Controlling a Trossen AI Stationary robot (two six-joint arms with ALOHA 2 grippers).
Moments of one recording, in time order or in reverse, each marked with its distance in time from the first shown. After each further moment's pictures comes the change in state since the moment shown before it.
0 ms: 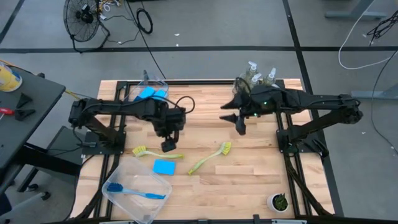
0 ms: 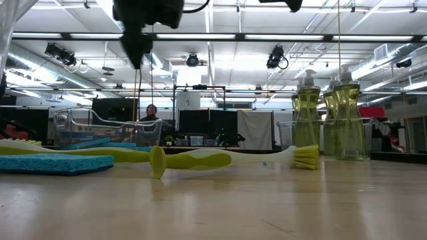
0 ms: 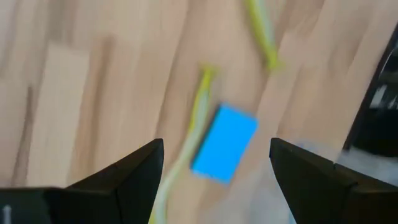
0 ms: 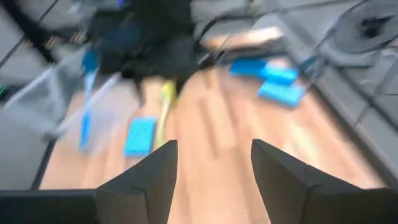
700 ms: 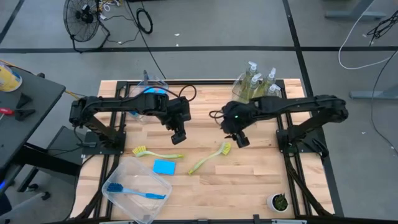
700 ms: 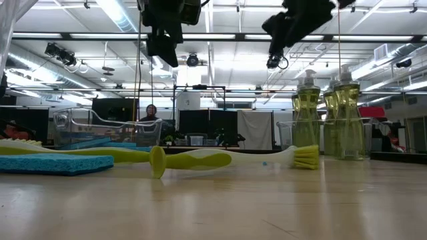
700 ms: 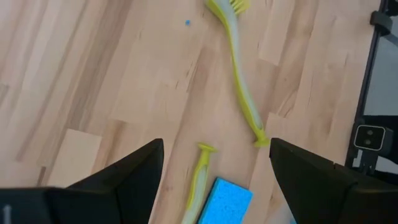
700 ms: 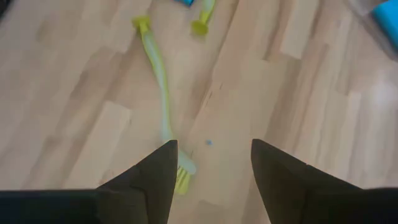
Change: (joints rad) left arm 0.074 0.000 0.000 0.250 -0.008 0.004; right arm -0.004 0.213 -0.006 -0.309 -0.189 -0.507
